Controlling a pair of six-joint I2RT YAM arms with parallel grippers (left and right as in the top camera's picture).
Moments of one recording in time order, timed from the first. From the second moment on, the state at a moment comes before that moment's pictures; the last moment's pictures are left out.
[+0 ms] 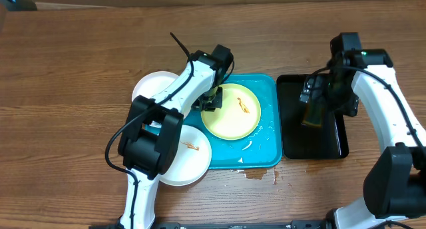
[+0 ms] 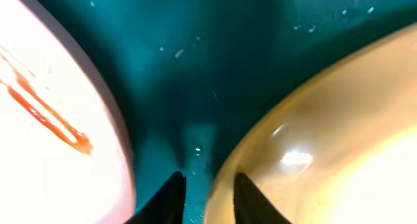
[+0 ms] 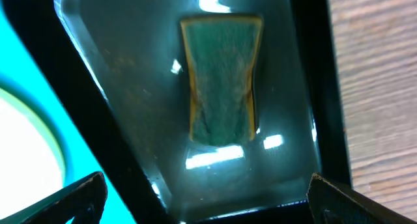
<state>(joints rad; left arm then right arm) -0.47 2.21 1.68 -1.09 -0.15 -0.44 0.01 1.74 1.39 -1.16 -0.04 0.33</state>
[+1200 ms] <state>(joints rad) -0.47 2.21 1.68 -1.07 -0.06 -0.42 0.01 1.74 0.99 -0.75 -0.02 0.34</state>
